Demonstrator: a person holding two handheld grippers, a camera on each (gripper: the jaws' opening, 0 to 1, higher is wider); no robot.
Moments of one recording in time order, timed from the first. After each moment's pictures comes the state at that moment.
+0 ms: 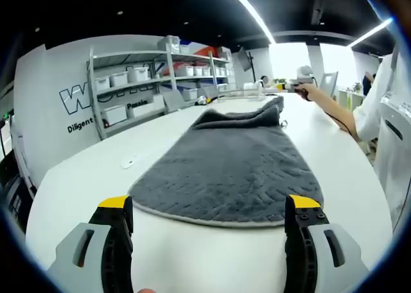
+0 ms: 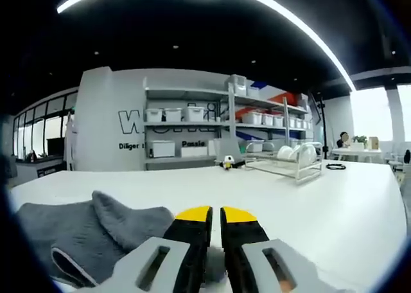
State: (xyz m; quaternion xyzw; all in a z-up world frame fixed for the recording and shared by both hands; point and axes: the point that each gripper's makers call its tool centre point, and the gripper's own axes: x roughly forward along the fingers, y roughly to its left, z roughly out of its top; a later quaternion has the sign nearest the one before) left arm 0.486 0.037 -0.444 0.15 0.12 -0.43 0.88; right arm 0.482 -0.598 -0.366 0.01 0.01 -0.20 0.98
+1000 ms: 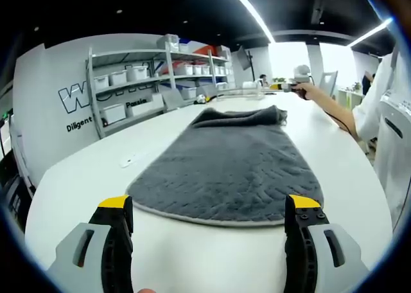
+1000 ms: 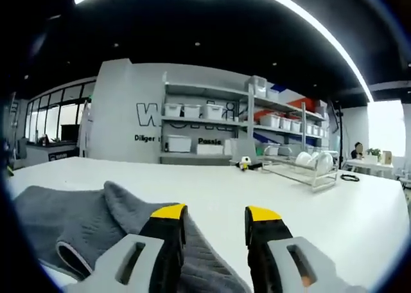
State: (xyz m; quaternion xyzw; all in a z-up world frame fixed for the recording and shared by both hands) left arm 0.486 0.036 -0.447 0.15 0.13 -0.44 0.88; right arm 0.504 -0.567 -0.369 -0.03 0.02 -0.14 0.99
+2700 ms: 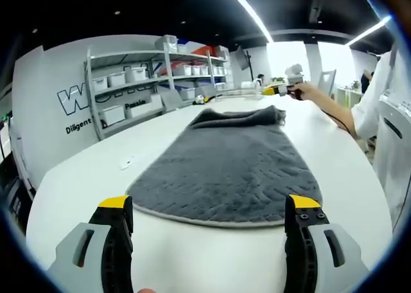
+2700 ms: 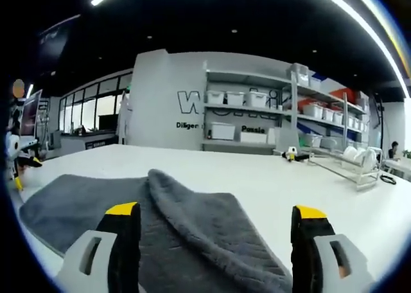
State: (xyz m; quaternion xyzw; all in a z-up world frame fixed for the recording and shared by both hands) left arm 0.484 0.034 -0.445 0.15 0.12 -0.44 0.88; right arm 0.535 -0.497 -0.388 -0.03 0.07 0.01 1.00
